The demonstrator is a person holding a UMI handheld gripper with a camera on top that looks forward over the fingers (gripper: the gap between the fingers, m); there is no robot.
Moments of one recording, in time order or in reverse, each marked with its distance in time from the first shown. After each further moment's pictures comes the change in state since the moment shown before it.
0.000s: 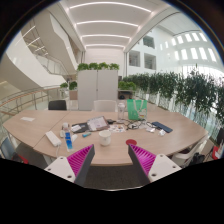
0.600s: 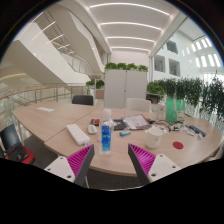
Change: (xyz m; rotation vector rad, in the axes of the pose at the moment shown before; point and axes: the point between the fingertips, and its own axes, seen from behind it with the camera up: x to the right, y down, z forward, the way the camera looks) arm -0.235 0.077 0.145 0.048 -0.248 -0.098
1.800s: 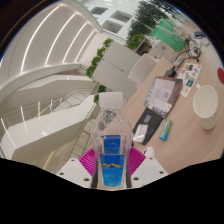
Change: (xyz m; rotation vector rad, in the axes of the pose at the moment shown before) arm 0.000 -0.099 0.238 -0.085 -0.376 0.995
